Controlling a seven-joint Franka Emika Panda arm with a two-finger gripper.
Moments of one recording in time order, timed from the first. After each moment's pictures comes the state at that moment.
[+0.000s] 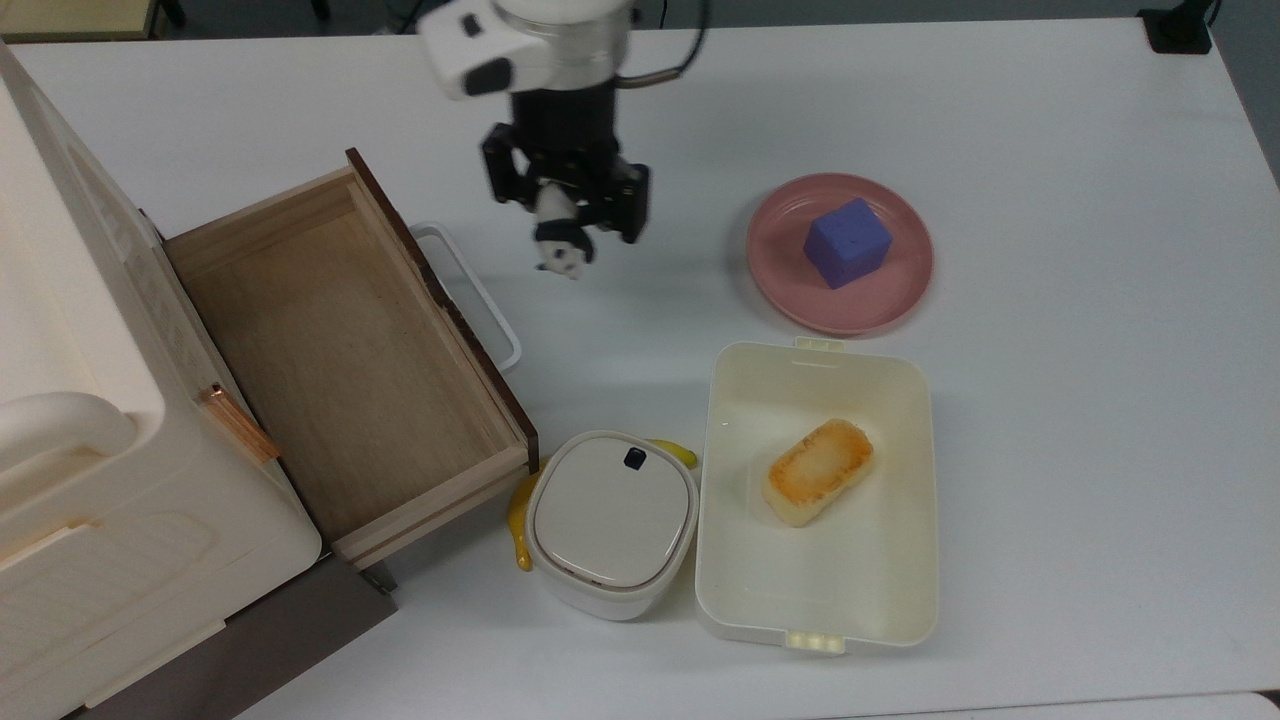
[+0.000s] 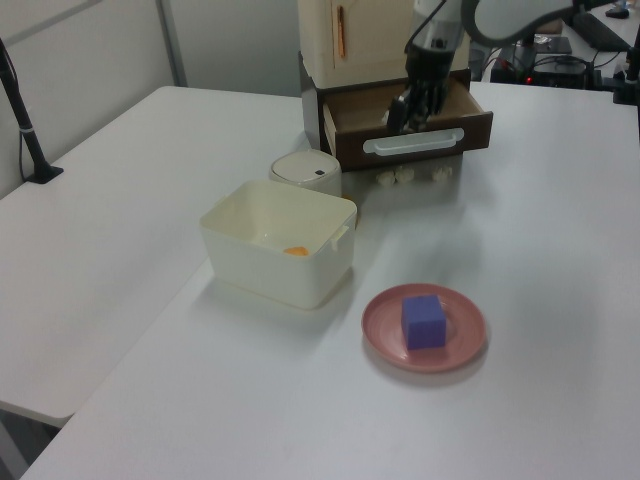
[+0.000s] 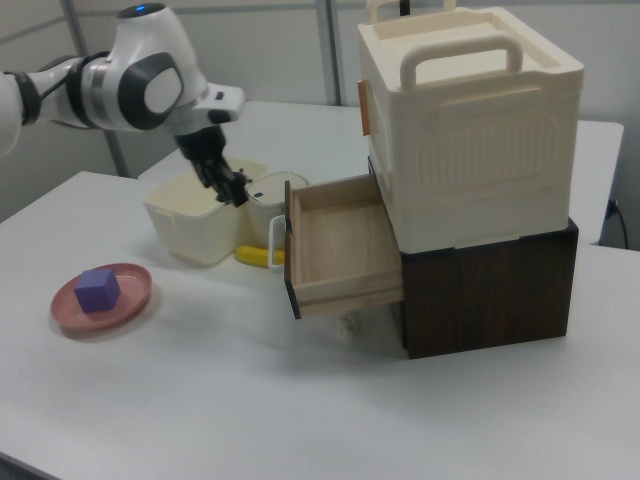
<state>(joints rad) 0.03 0.16 0.02 -1.70 -0.05 2.07 0.45</state>
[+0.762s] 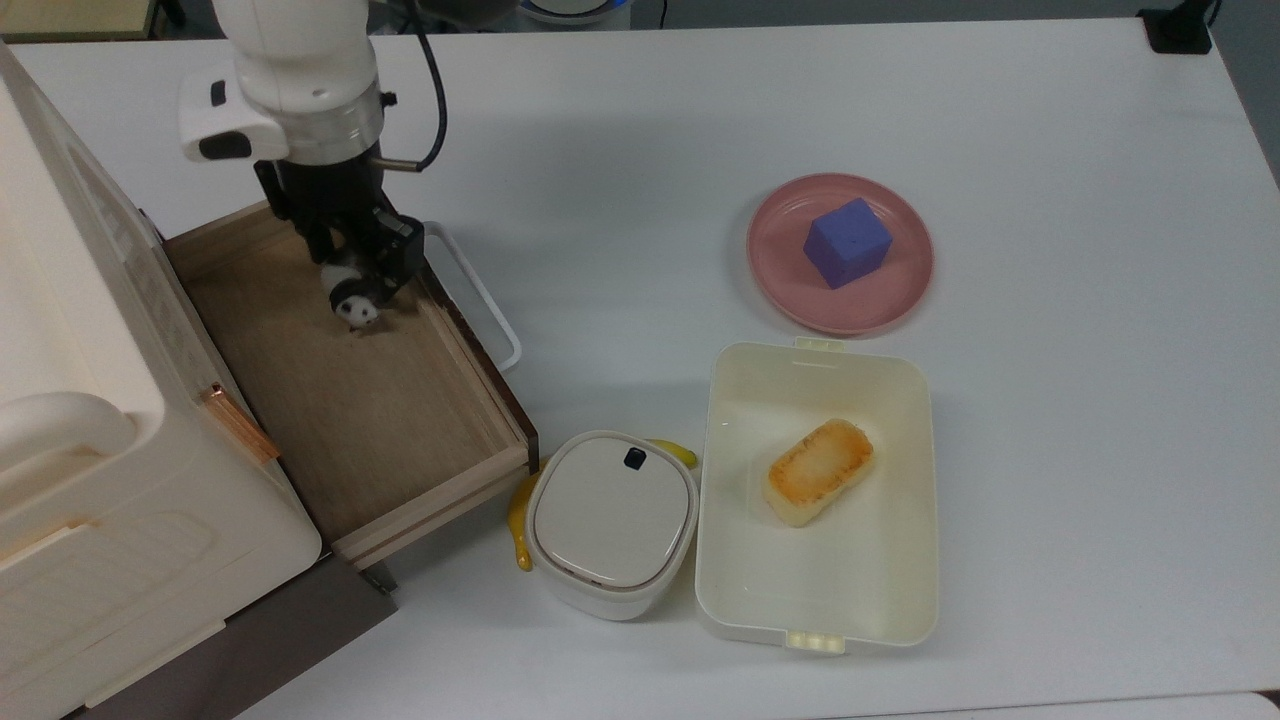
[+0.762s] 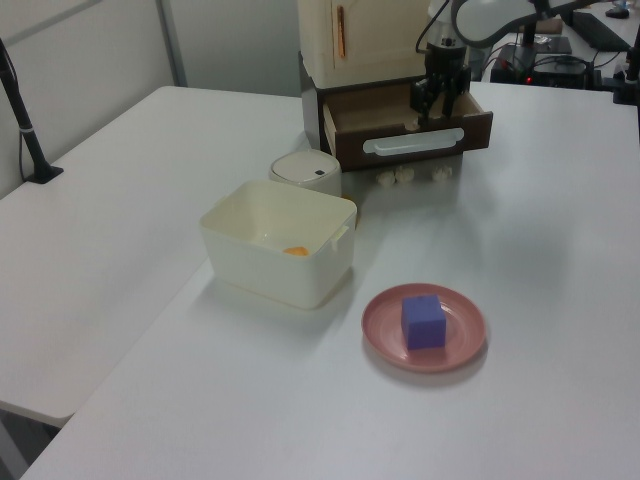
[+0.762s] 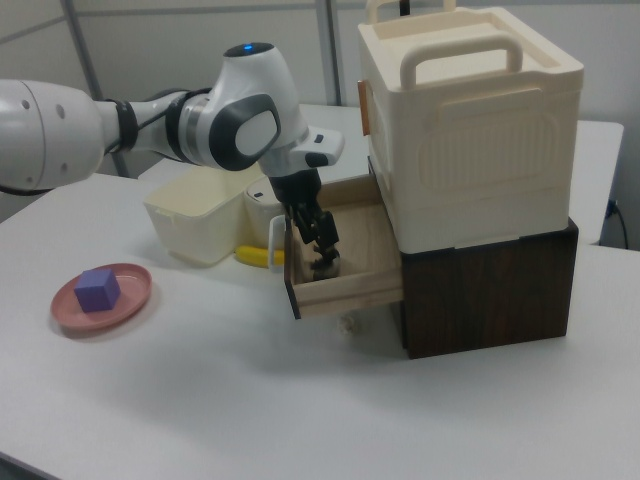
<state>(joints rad) -0.07 0.30 -0.13 -1.64 -0.06 2.10 0.35</state>
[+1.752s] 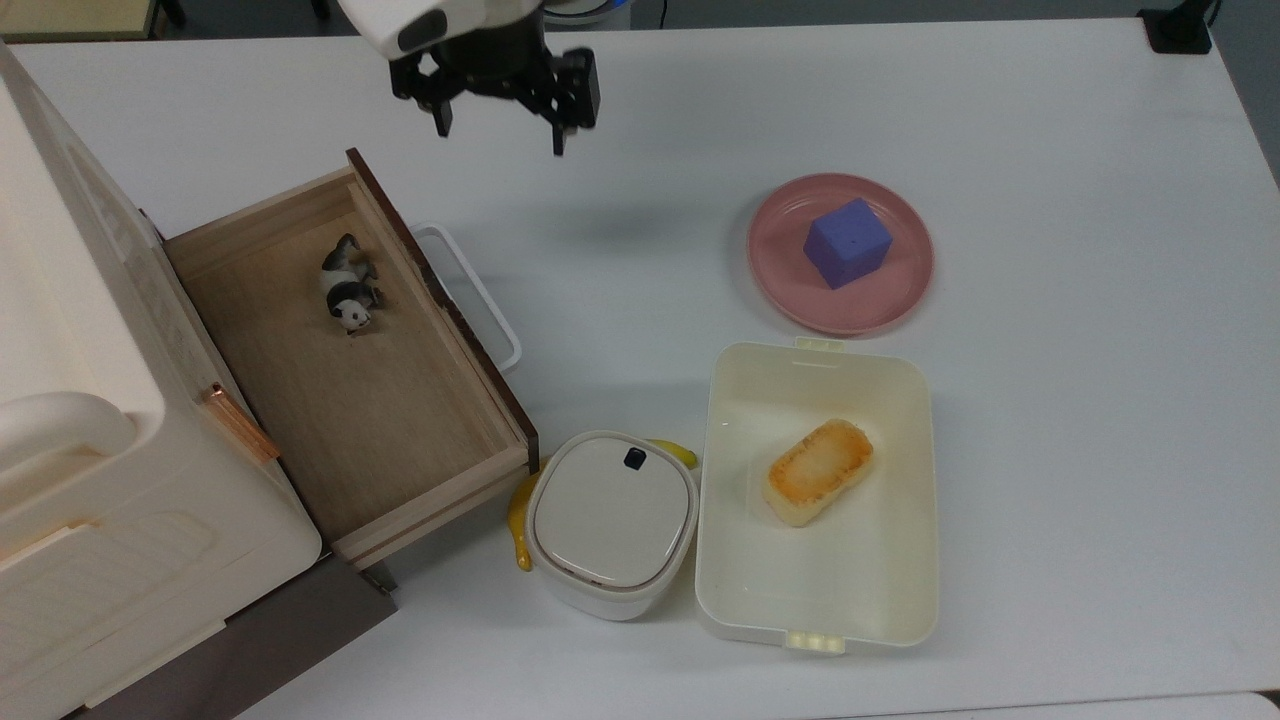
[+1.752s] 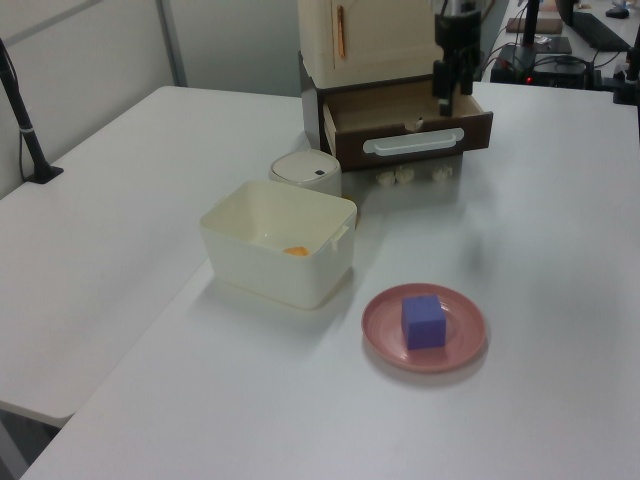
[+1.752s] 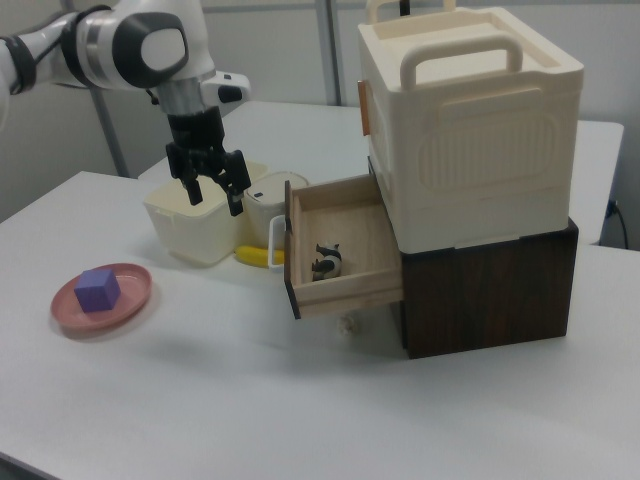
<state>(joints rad) -0.02 0.13 0.01 -1.57 -0.05 1.67 0.12</state>
